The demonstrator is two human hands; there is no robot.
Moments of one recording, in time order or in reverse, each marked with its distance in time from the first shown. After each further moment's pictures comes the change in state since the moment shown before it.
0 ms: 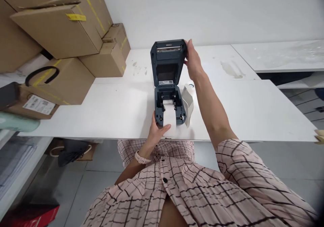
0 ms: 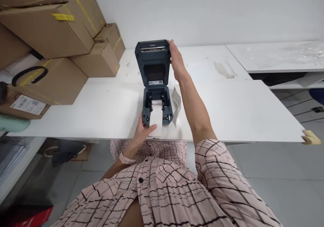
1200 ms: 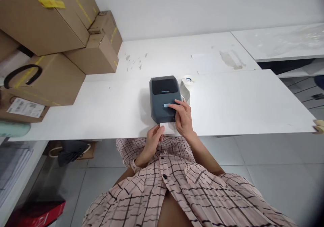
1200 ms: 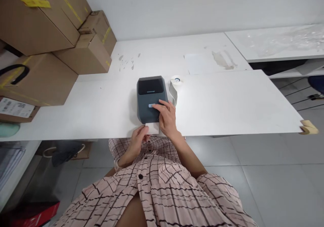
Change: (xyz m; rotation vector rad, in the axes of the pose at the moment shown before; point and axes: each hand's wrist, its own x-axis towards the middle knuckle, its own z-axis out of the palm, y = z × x) left_hand -0.029 -0.004 0.011 -0.066 0.092 -0.182; right_hand -0.247 -0.089 0.067 -0.319 0.178 -0.060
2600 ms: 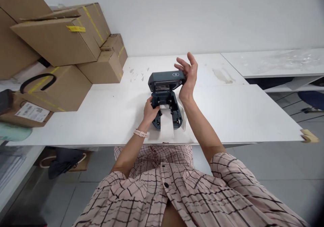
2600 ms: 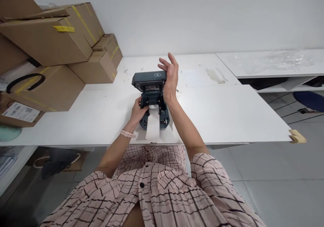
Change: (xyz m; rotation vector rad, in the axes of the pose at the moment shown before) left_hand 0.148 0.053 -0.020 0.339 0.184 0.345; right_hand 0.171 0.011 0.002 0.122 0.151 -0.002
